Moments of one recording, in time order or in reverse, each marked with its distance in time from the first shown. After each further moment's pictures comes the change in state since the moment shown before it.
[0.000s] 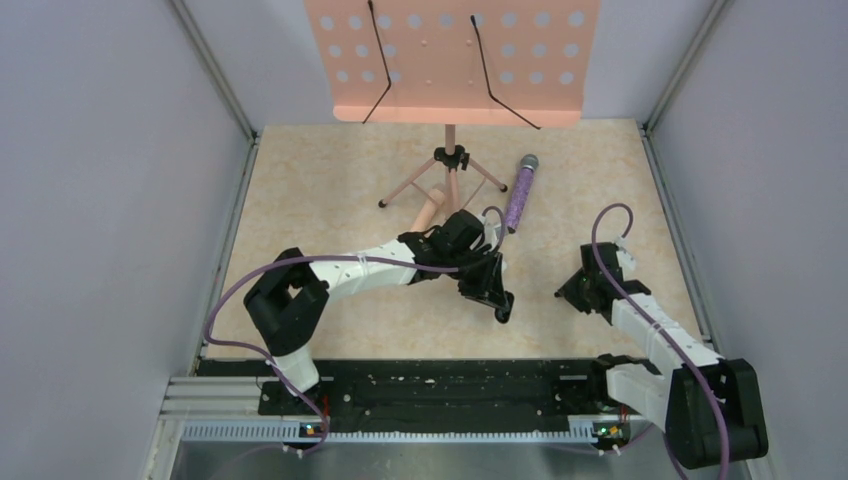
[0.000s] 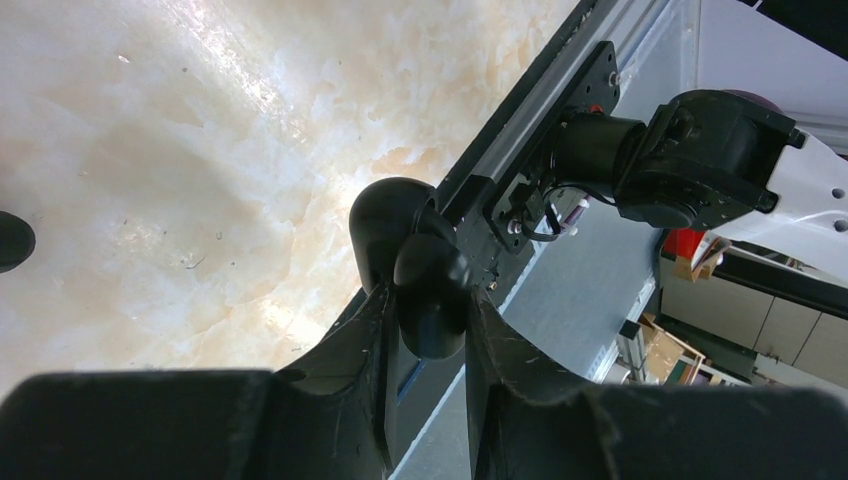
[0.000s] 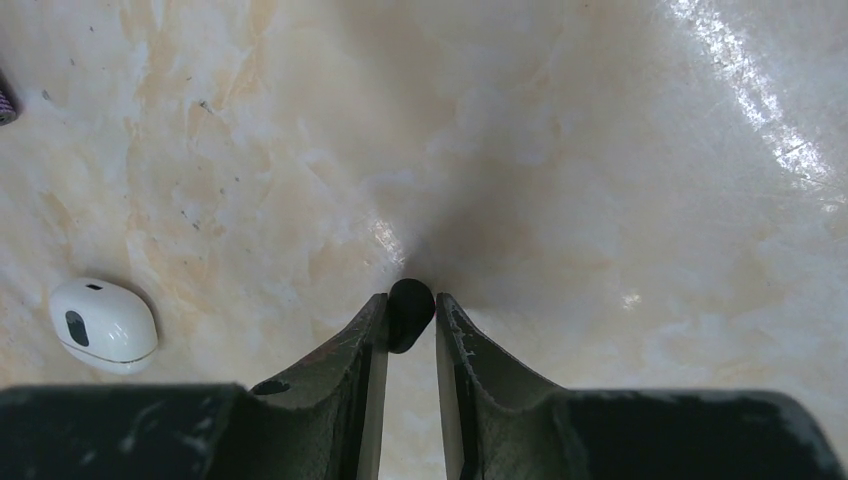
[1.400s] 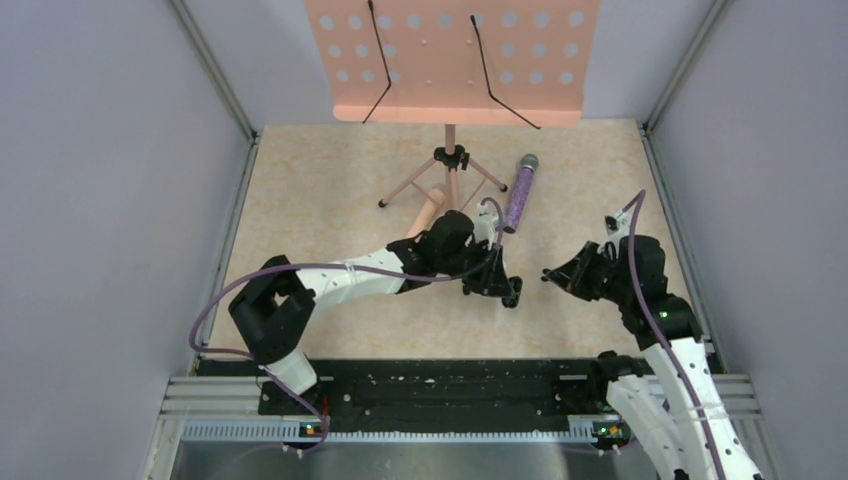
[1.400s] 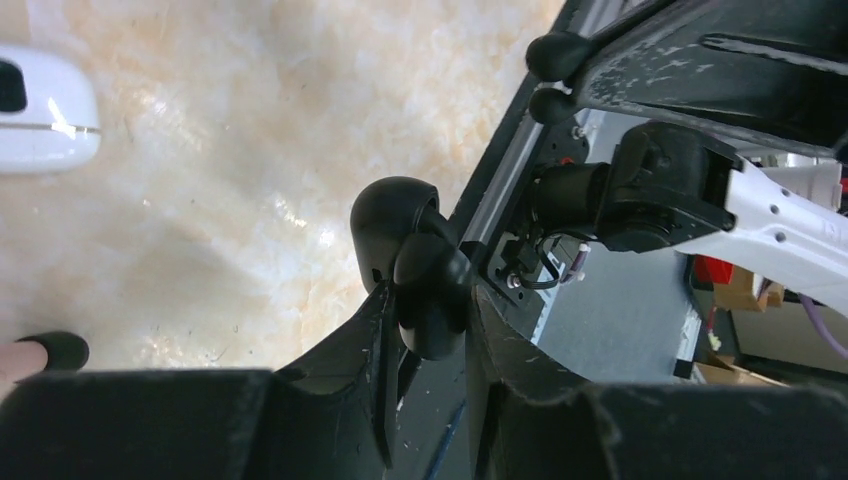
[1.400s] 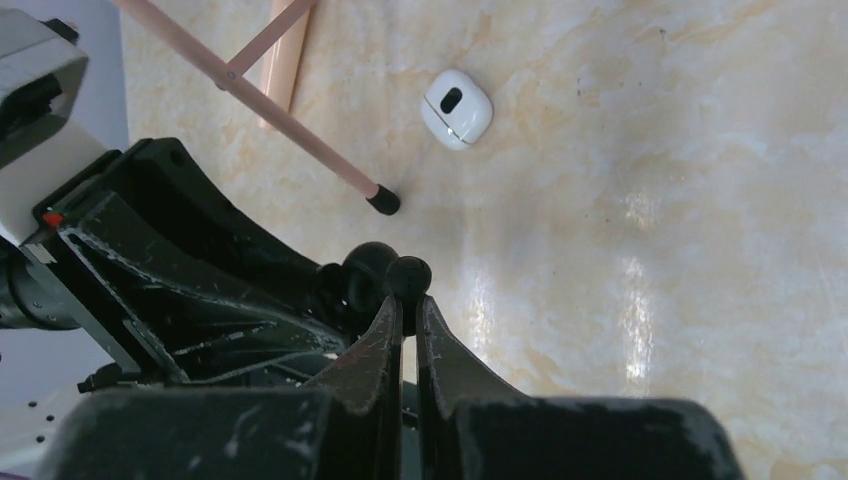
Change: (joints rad) left arm -0.005 -0.056 -0.072 0.215 -0.056 0.065; right arm -0.001 -0.403 0.247 -0.271 -0.468 -0.306
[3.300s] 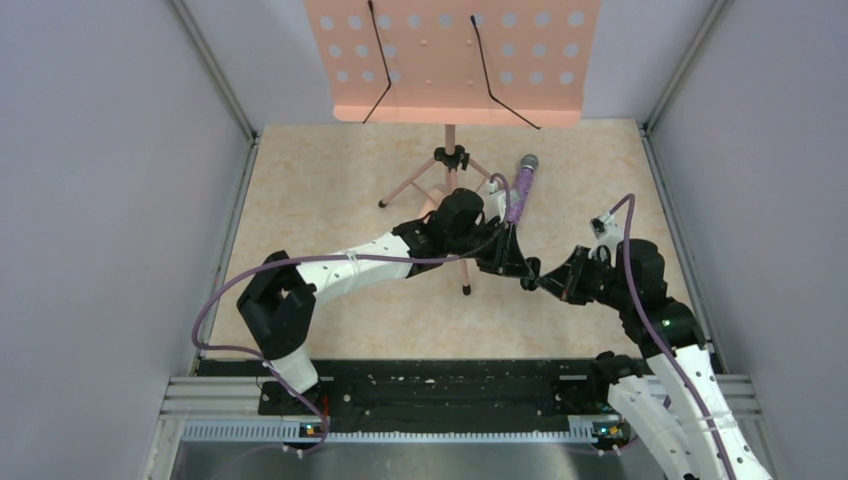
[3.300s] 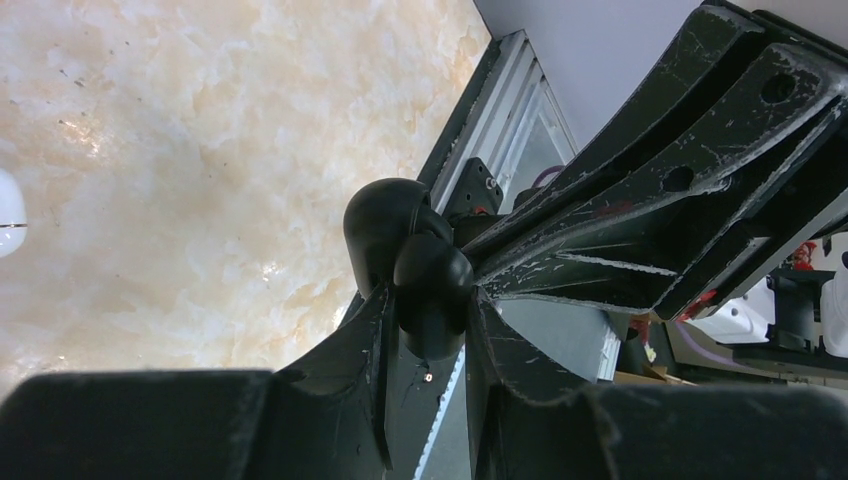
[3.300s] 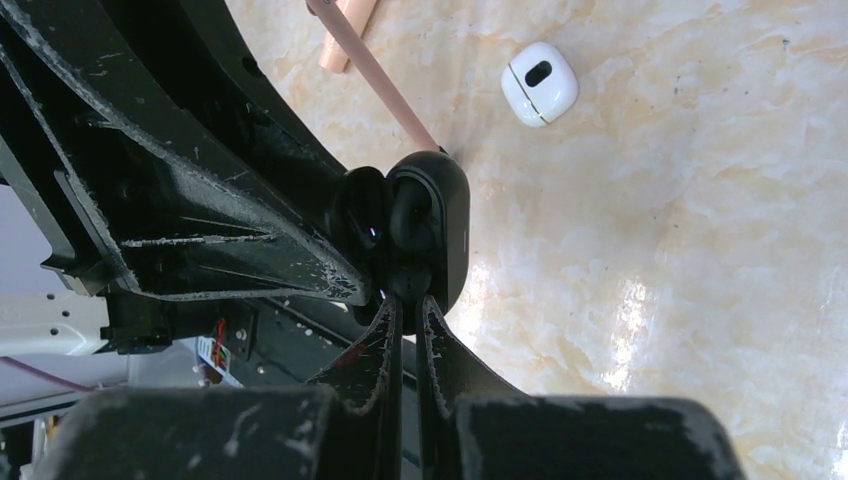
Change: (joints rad) left arm 0.008 0.018 0.151 0.018 0.058 -0.100; right arm 0.088 -0.059 0.020 -0.030 -0.084 -0.071
